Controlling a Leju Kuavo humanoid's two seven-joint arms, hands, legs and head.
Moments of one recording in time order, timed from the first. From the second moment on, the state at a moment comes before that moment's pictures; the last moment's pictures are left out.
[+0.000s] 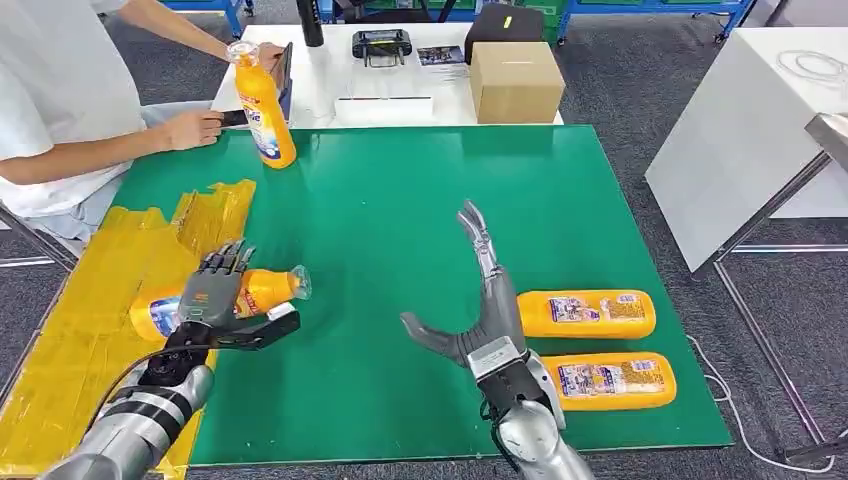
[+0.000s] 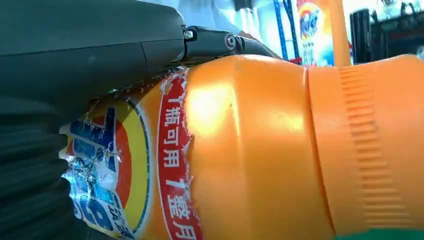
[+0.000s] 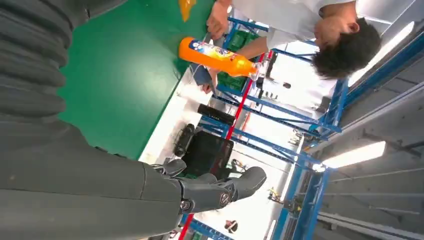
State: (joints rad) left arm -0.47 0.12 -0.32 -0.69 -1.23 0.56 -0.08; right arm -0.09 0.10 0.45 -1.60 0.32 -0.23 -0.41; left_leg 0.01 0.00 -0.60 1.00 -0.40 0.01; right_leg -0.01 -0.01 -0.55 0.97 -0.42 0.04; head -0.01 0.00
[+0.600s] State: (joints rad) left arm -0.28 0.08 -0.26 -1.06 -1.11 0.69 -0.23; right arm -0.09 0.09 0.46 -1.58 0.32 -0.25 -0.41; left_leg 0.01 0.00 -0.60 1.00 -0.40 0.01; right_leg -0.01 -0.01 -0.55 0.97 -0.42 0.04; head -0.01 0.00
